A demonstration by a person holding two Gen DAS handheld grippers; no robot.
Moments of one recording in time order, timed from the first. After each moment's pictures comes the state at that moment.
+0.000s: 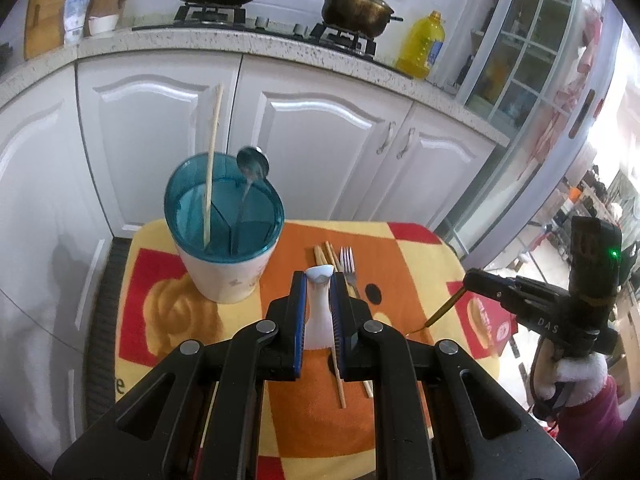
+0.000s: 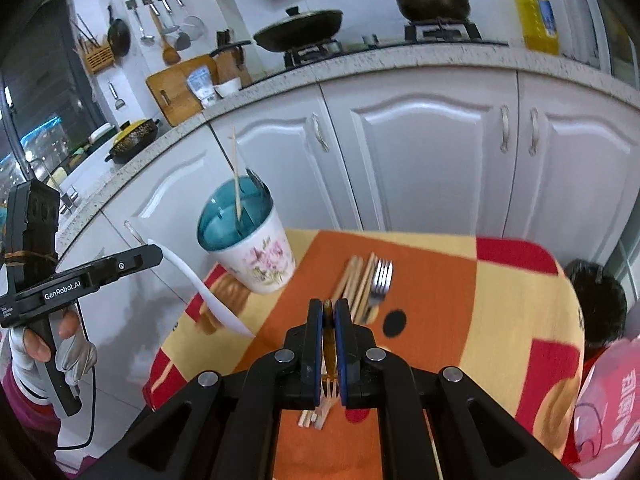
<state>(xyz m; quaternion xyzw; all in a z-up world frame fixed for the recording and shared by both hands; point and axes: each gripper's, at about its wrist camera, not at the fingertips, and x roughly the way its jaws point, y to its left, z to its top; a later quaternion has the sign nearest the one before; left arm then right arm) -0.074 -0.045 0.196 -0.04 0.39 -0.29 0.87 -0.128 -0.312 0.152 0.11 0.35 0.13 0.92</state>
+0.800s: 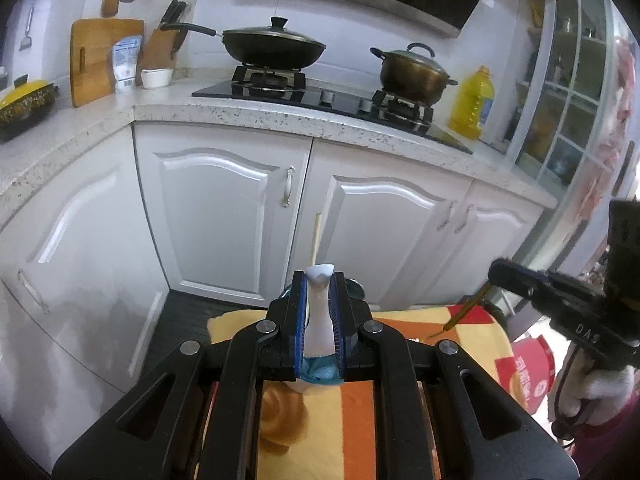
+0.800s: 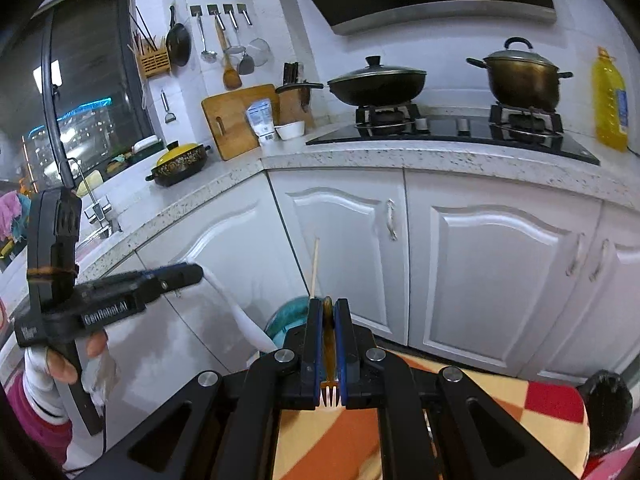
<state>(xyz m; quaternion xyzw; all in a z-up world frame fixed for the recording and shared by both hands) 0.003 0.006 0.260 -0.03 0.32 -0.20 0.92 -0.020 -0.229 0.244 0.06 0.28 0.20 0.94</state>
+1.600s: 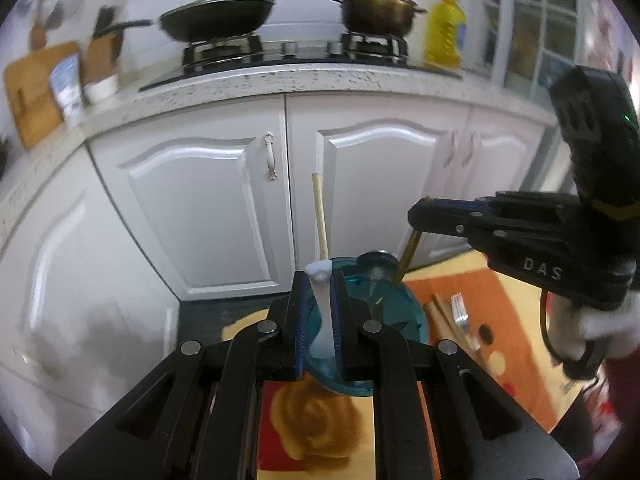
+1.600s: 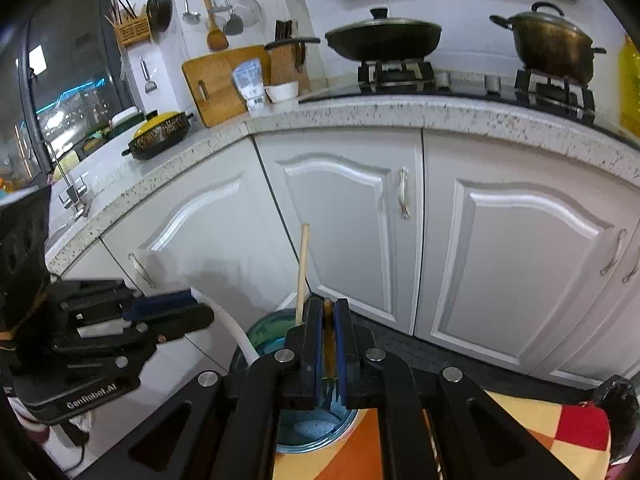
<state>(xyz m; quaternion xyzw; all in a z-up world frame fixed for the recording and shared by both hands) 0.052 -0.019 0.214 0.10 0.36 -0.25 0.90 0.068 -0.193 0.186 0.05 0.34 0.19 0.92</state>
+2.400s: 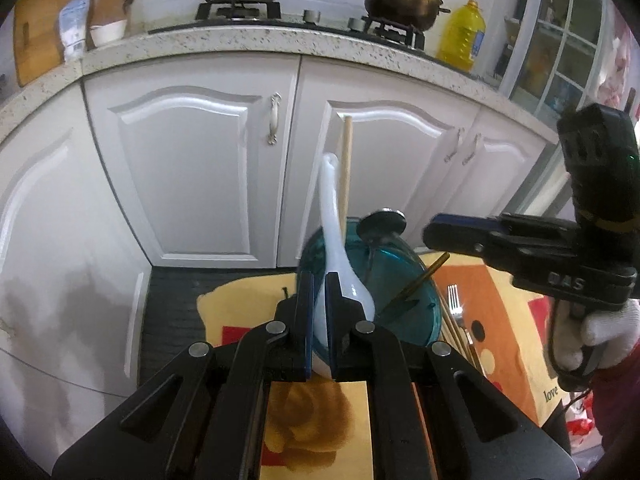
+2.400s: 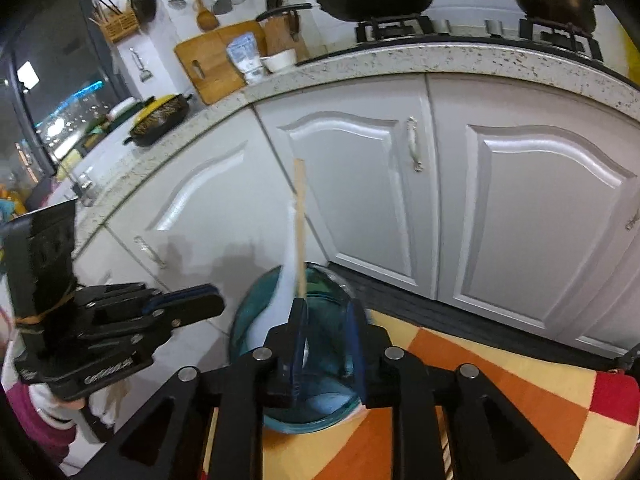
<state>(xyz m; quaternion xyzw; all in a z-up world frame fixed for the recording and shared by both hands) 0.066 0.009 0.178 0.02 0.40 -0.25 0.88 0.066 -0.194 0.160 0.08 0.38 0.23 0.89</state>
